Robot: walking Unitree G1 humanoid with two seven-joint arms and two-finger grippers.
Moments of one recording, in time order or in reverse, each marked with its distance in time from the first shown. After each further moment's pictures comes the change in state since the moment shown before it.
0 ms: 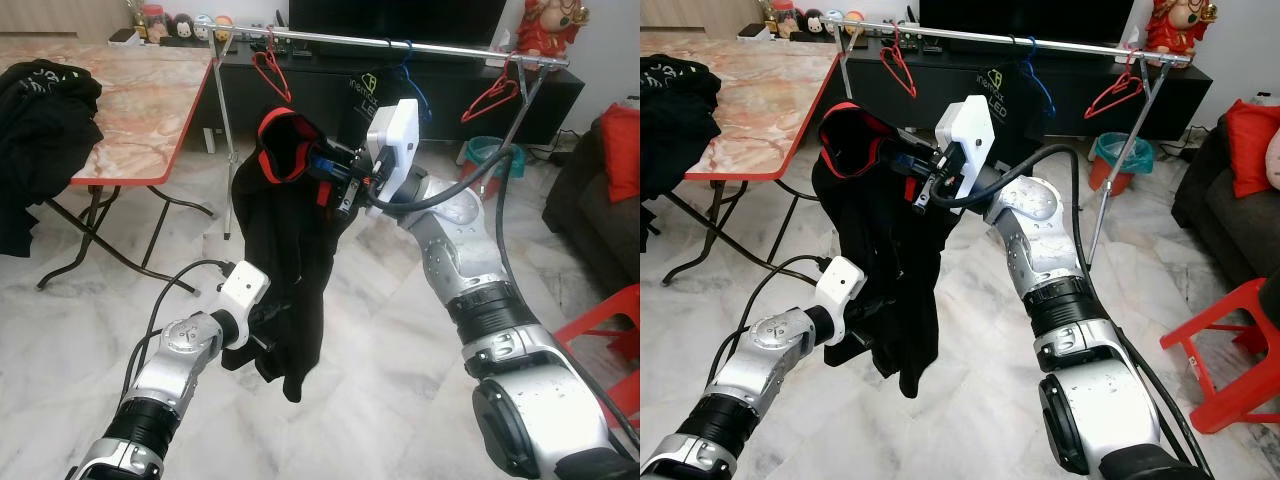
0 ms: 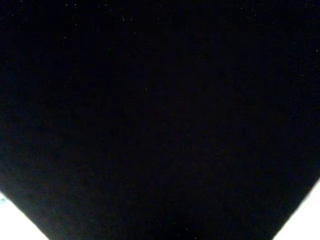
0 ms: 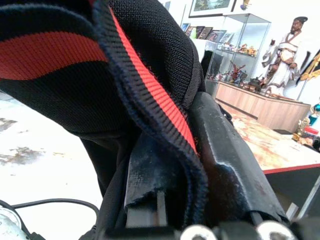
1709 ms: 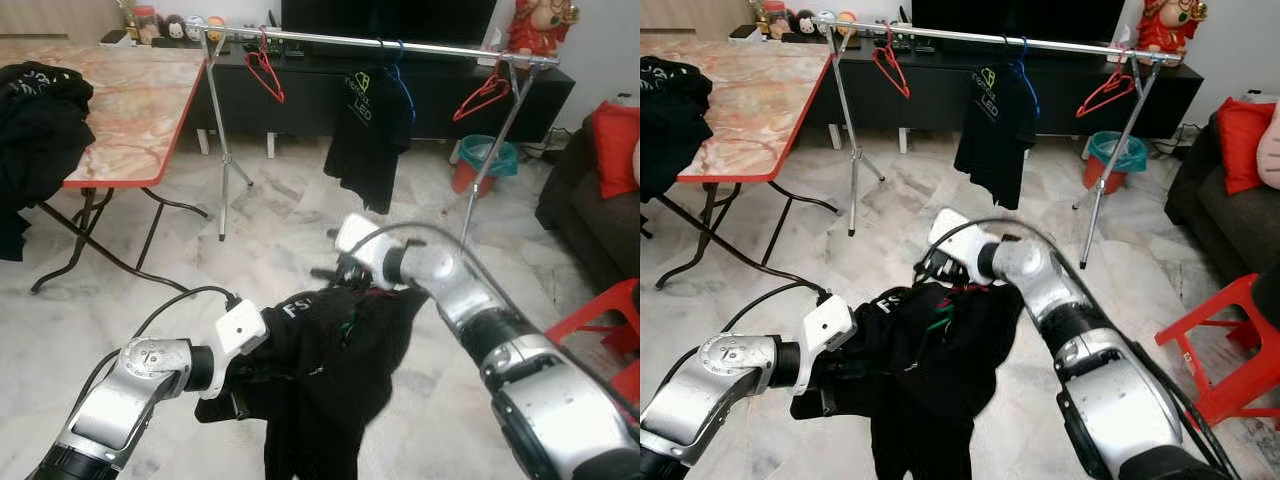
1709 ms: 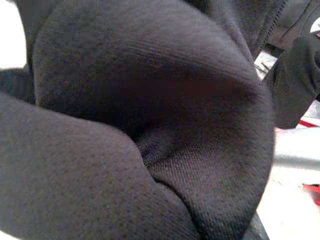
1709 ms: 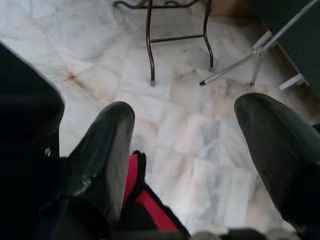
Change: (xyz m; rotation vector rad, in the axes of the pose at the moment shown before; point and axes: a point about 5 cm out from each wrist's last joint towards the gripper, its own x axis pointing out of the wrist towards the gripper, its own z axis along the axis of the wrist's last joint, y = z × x) left arm -0.059 -0.041 0.015 0.082 0.132 -0.476; right arm -0.065 0.015 -0.116 -0.132 0.804 -0.091
